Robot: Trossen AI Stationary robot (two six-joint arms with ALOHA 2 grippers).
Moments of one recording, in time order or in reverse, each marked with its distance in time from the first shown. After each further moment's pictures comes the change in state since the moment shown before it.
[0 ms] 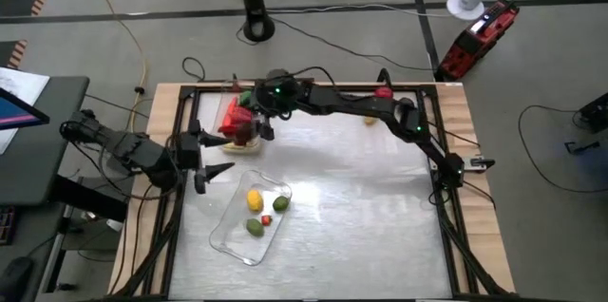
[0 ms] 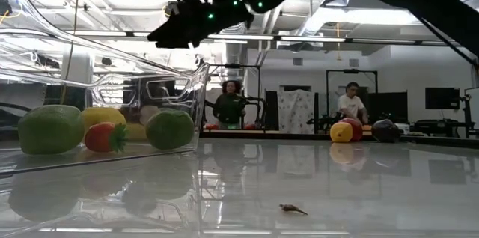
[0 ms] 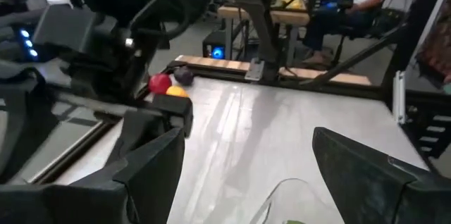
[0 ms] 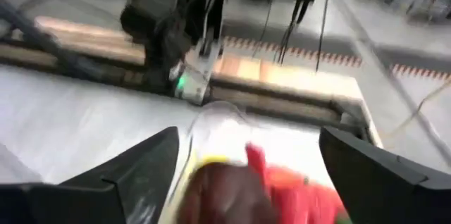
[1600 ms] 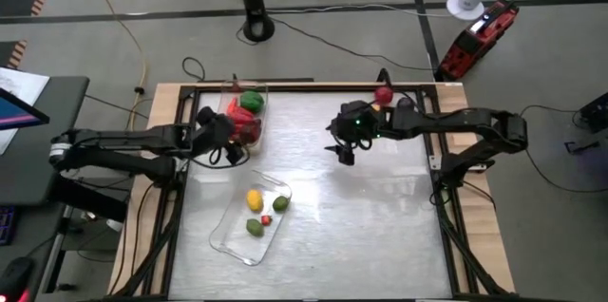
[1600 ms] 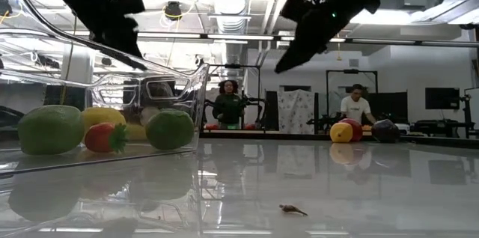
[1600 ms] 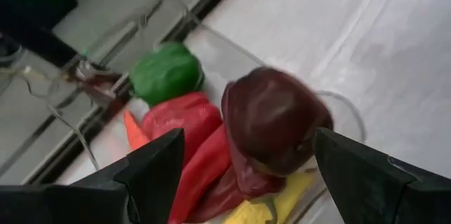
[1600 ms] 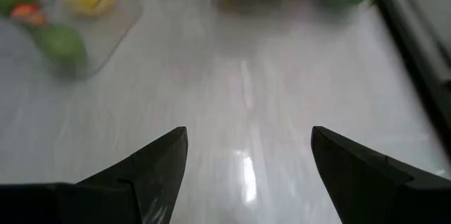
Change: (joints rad) left arm 0.576 0.370 0.000 -0.273 0.087 -0.057; right arm 0.047 -0.882 -1.177 -0.028 0.290 0.117
